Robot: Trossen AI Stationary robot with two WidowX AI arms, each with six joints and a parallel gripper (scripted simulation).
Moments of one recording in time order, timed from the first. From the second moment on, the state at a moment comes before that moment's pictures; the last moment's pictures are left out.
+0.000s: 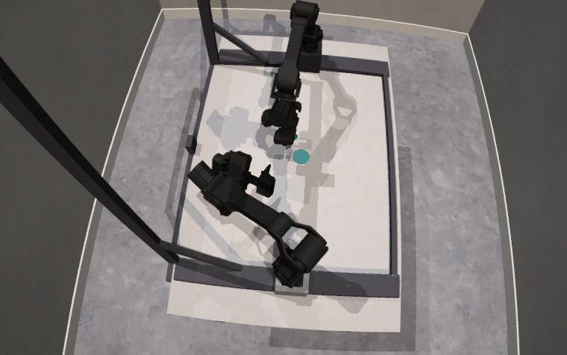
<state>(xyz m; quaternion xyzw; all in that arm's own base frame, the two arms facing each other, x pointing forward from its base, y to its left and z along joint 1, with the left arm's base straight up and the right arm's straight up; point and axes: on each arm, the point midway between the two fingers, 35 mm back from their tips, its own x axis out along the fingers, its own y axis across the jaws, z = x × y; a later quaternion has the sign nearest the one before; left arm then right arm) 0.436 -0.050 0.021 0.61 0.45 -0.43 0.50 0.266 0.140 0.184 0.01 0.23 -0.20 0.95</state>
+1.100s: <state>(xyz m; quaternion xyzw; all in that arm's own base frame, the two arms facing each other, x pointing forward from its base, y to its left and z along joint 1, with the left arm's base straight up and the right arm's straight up) 0.444 -0.026 -0.027 0.80 0.46 -0.34 0.19 0.244 0.123 0.189 0.08 0.27 -0.23 0.93</state>
